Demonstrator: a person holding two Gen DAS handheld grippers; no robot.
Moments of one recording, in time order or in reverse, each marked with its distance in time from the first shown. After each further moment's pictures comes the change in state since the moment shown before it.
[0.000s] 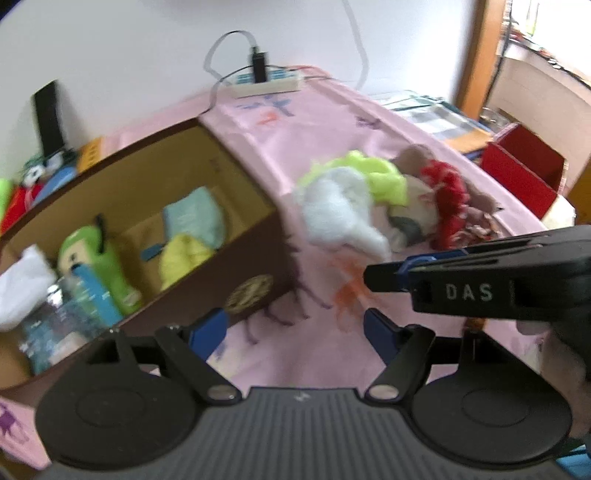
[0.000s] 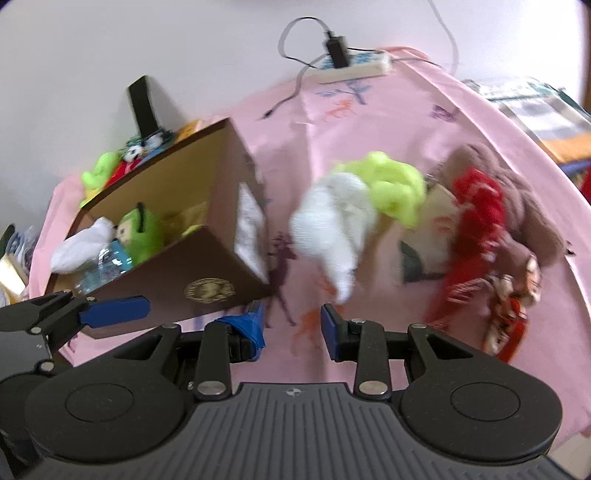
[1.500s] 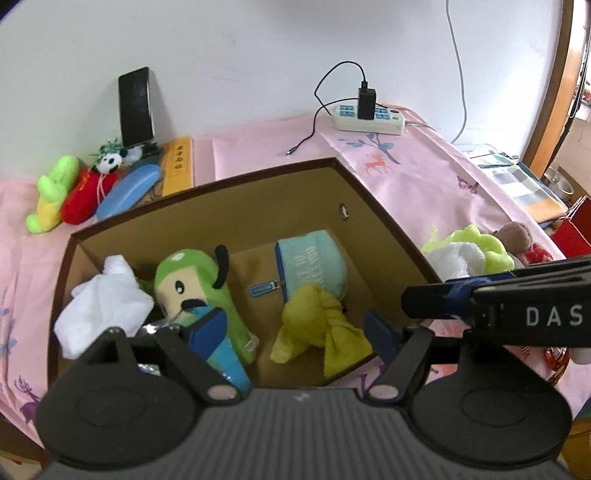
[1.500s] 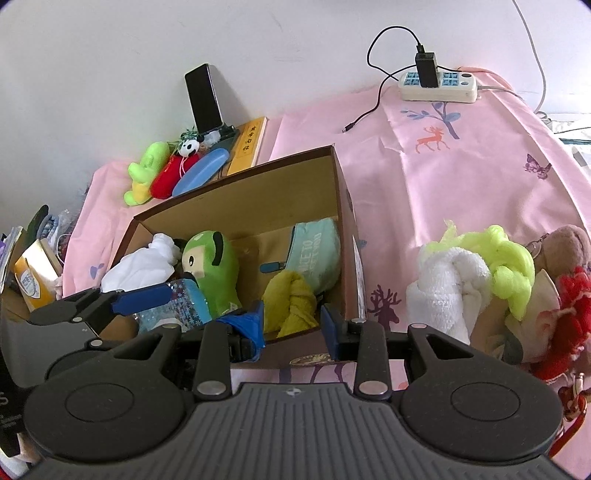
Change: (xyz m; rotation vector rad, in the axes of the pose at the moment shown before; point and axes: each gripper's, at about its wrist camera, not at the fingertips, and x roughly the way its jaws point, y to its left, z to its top) left arm -0.016 0.101 0.025 -0.193 -0.071 0.172; right arm 0.021 0.084 0.061 -0.123 0.054 0.117
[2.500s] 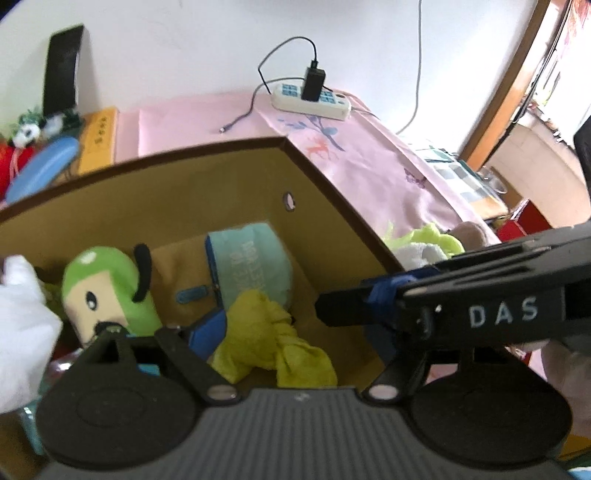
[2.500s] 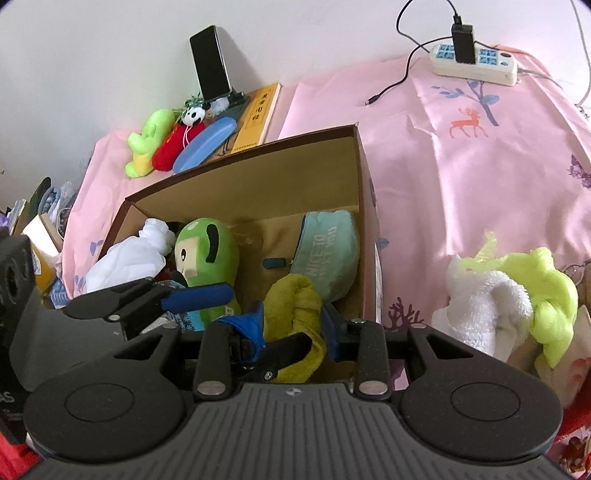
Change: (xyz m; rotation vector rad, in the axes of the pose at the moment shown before) left arm 0.055 0.016 0.012 -0.013 0.050 -0.281; right arm 0.049 -0.005 0.029 -0.051 0.120 0.046
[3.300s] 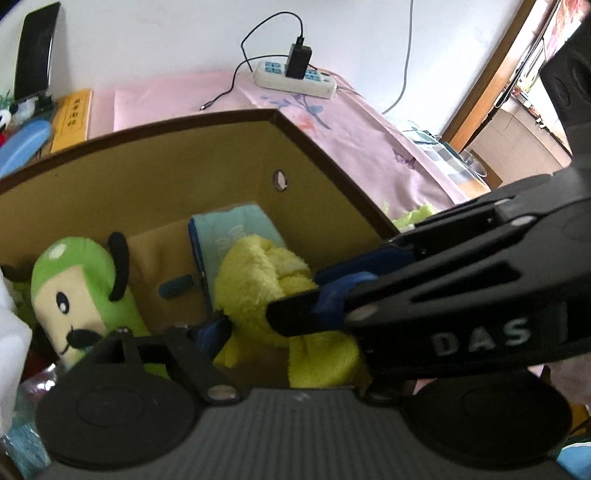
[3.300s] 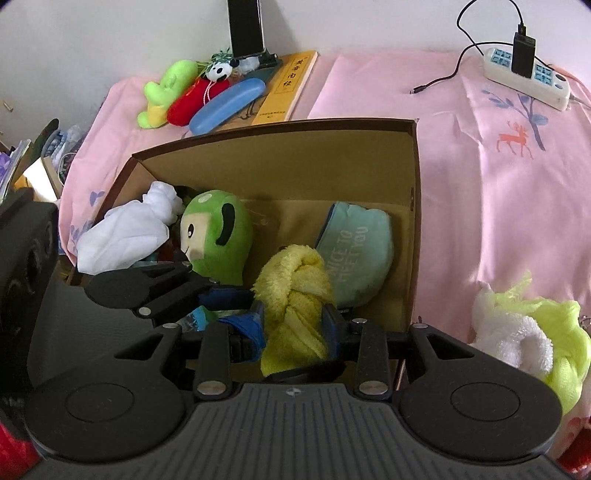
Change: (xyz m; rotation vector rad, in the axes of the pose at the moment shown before) left arm 0.025 0.023 -0.001 -0.001 0.069 -0.113; right arm 0.031 0.021 0.021 -0.155 0.128 0.006
